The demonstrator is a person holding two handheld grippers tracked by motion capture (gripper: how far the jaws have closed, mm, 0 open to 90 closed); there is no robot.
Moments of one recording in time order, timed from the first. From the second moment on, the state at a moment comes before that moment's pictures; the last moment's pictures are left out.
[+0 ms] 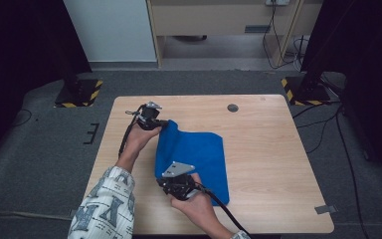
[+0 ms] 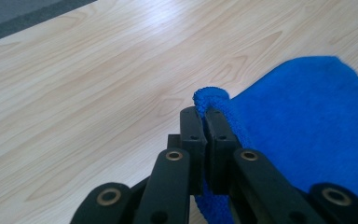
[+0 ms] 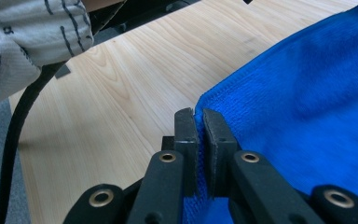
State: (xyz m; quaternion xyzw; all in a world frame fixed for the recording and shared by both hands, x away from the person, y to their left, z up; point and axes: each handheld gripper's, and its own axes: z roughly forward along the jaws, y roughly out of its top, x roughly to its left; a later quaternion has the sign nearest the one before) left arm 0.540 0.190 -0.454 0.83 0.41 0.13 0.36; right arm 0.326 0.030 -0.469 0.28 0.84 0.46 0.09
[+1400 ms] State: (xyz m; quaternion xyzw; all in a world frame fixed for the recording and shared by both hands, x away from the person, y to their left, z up) left arm 0.550 0.060 -0.473 0.85 0.38 0.09 0.36; right arm 0.313 -0.106 -0.487 0.36 0.81 0.44 0.11
